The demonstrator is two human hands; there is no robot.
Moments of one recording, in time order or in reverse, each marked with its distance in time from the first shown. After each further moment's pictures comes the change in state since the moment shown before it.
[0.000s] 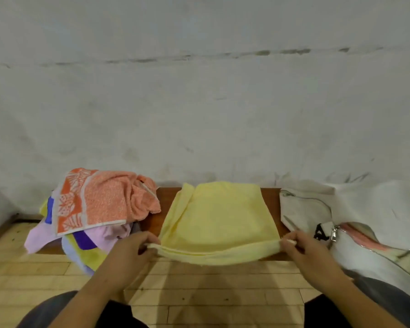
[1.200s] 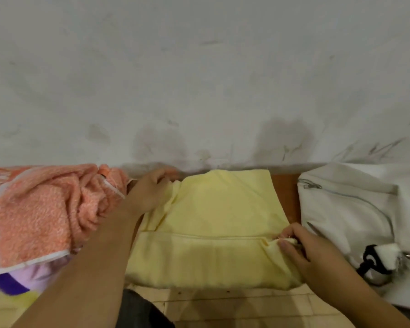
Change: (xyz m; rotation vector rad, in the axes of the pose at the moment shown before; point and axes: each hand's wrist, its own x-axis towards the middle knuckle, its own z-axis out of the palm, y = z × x) left_hand 0.249 0.000 0.070 -0.066 -0.059 -0.019; right_hand 0.098 0.025 0.030 -0.152 -0.155 -0.037
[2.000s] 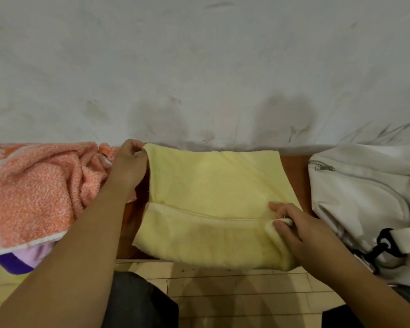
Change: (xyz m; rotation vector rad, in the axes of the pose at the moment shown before) left_hand 0.006 -0.036 -0.019 -0.481 0.350 -0.316; right_hand 0.011 -0.012 0.025 -0.028 -0.028 -0.054
